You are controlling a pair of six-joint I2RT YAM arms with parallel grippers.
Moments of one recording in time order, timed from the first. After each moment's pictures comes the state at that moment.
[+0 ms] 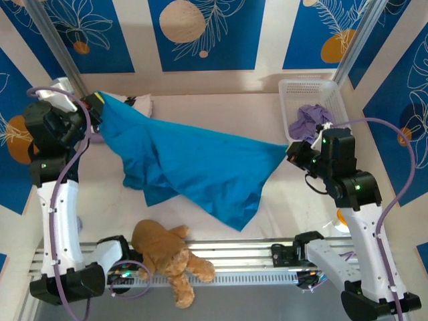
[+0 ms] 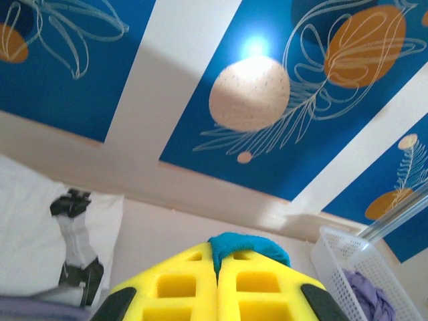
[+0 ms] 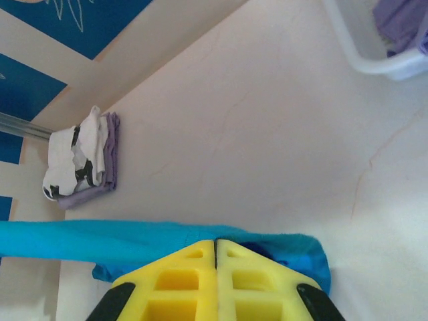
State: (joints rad) left arm 0.21 1.01 1.31 -0.42 0.44 -0.46; right arm 0.19 0.81 1.19 -0.98 -0.13 0.71
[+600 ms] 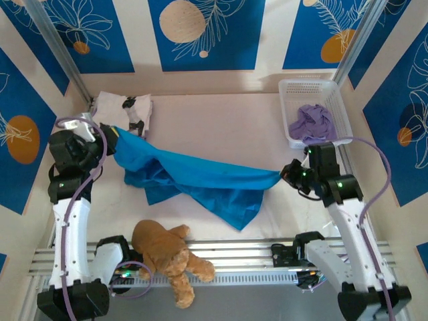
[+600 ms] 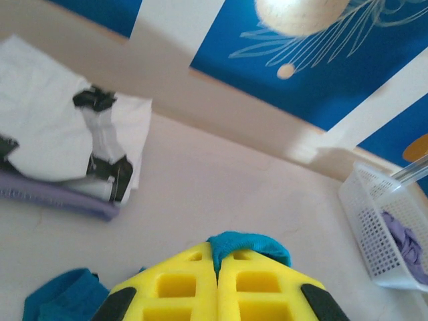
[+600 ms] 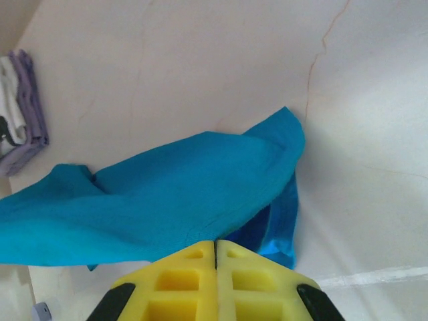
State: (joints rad) left arm 0.21 0.87 0.94 -0.42 0.45 -0.41; right arm 0.13 0.87 0.94 -1.00 -0.25 0.74
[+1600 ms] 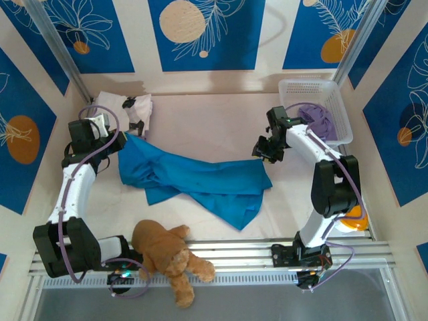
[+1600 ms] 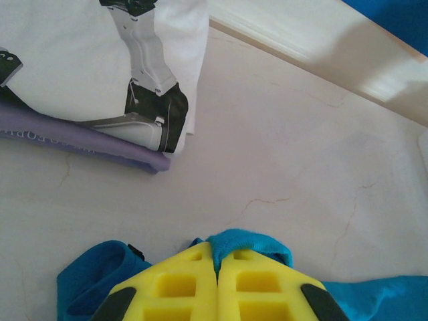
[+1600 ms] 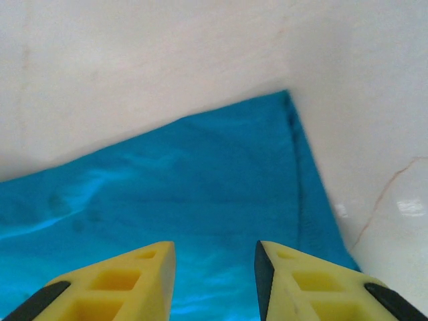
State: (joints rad) left arm 0.21 1.24 0.96 -0.37 0.44 -0.28; right arm 0.21 1.73 1.31 -0.92 -0.23 0.53
